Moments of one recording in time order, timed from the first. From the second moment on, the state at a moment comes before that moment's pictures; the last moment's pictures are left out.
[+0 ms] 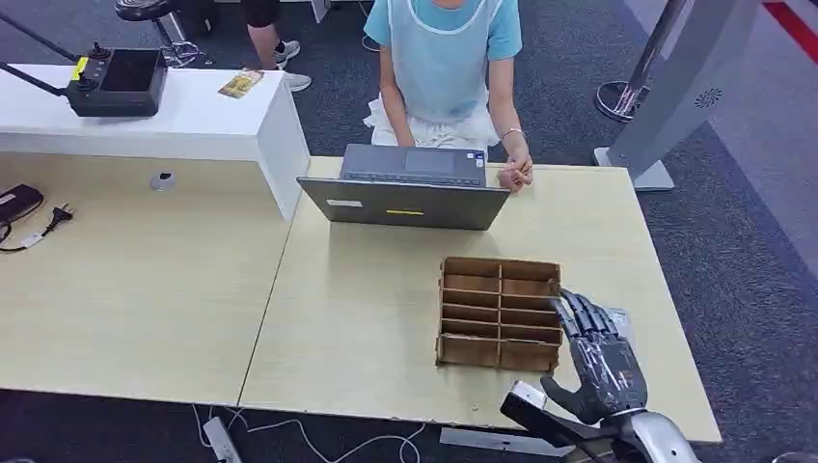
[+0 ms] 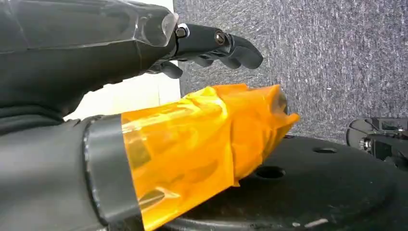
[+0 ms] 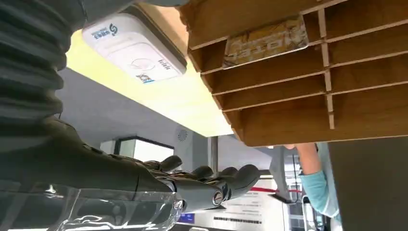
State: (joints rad) left arm -0.07 -0.25 1.20 -0.23 -1.31 0.23 0.12; right arm 0.13 -0.41 0.38 -1.83 1.18 -0.11 0.12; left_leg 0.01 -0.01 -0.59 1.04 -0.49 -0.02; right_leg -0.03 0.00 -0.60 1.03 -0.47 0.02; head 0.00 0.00
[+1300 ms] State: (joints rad) left arm -0.07 -0.25 1.20 -0.23 -1.33 0.23 0.12; right arm 0.09 -0.36 0.40 -1.75 1.23 -0.11 0.12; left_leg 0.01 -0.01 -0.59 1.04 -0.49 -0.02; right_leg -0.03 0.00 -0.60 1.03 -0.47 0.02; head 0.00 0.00
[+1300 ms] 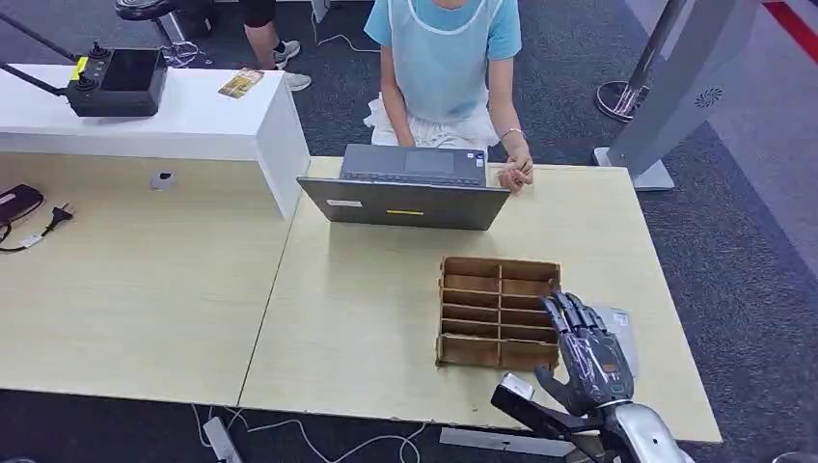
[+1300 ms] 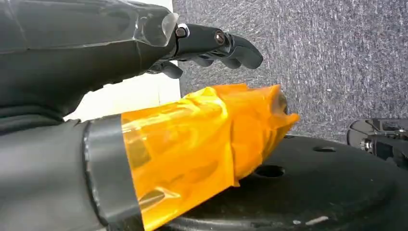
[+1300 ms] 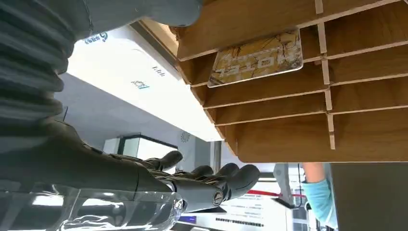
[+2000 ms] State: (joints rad) left arm -0.07 -0.25 1.20 -0.23 -1.33 0.23 0.12; right arm 0.09 -0.36 0.39 -1.74 1.24 -0.11 0.13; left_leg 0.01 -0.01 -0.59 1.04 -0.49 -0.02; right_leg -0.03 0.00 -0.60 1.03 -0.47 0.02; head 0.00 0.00
